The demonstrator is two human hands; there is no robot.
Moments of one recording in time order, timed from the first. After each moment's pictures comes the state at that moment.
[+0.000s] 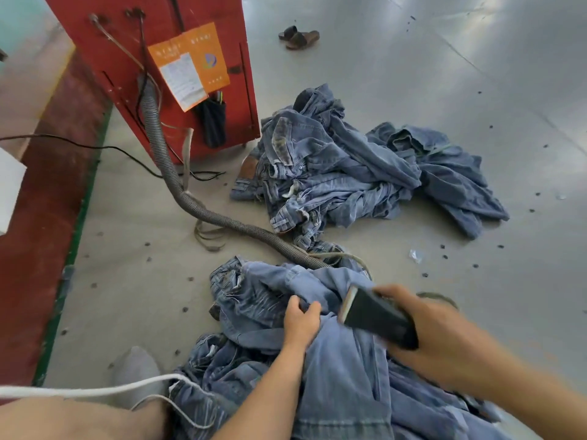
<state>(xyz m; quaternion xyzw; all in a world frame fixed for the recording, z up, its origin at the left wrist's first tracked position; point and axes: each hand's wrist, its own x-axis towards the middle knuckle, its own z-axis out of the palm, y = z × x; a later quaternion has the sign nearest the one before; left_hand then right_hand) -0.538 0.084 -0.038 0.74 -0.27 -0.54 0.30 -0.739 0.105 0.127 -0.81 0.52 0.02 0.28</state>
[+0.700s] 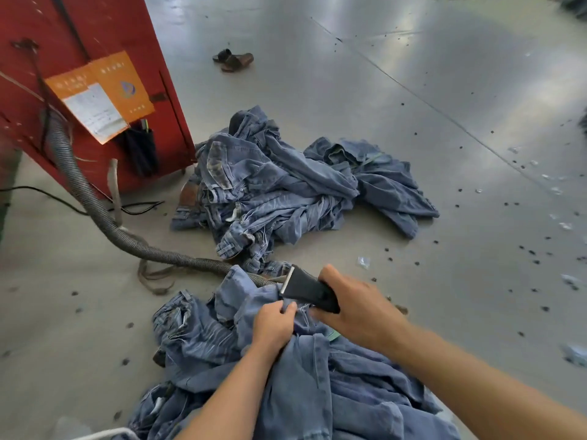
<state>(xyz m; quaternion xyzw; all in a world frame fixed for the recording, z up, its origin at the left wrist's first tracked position) -0.574 0.031 -0.040 0.71 -0.51 -0.46 0.15 -0.751 0.053 0.085 -0.77 0.58 -0.09 0.25</state>
